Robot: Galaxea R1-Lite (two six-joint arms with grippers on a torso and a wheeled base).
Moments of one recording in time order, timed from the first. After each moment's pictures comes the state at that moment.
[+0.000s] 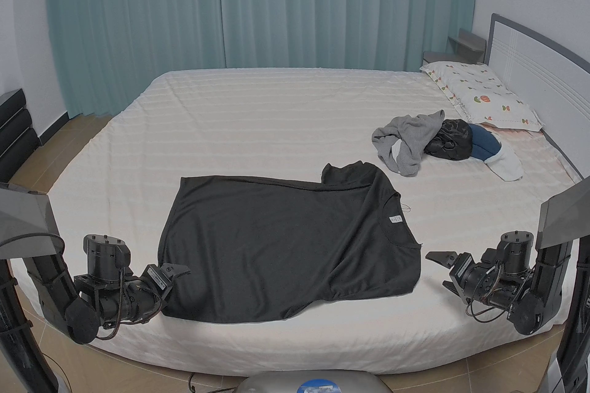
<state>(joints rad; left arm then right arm) -0.16 2.02 -0.23 -1.09 -0.14 -1.01 0.16 2.23 -0.19 -1.55 0.21 0.96</state>
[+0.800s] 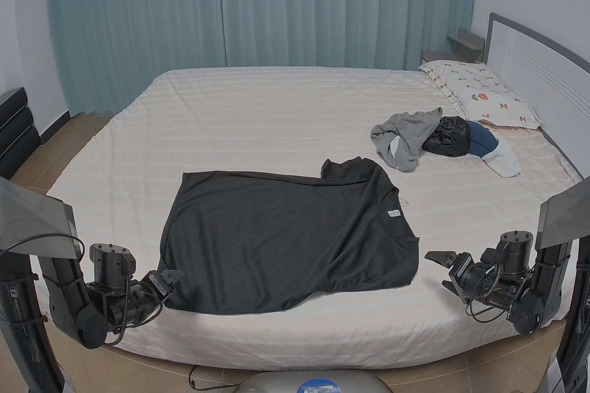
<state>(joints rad) -0.14 2.15 -0.21 -1.24 -0.01 -0.88 0.16 2.23 -0.20 -1.55 0.21 0.96</state>
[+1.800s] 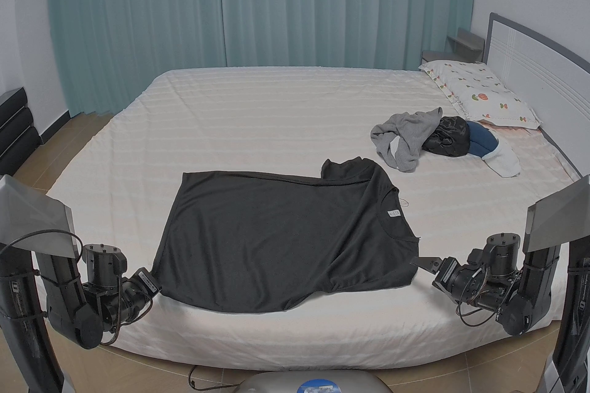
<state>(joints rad) -0.09 2.19 -0.18 -1.34 0.07 -0.83 0.21 2.28 -0.25 -1.54 0.20 0.87</state>
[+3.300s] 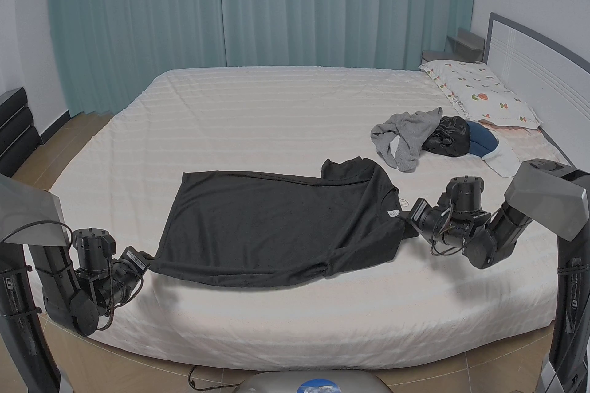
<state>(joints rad) -0.02 2.16 -0.26 -1.35 0.07 -0.89 0.20 2.36 -0.96 -0.99 0.20 0.81</state>
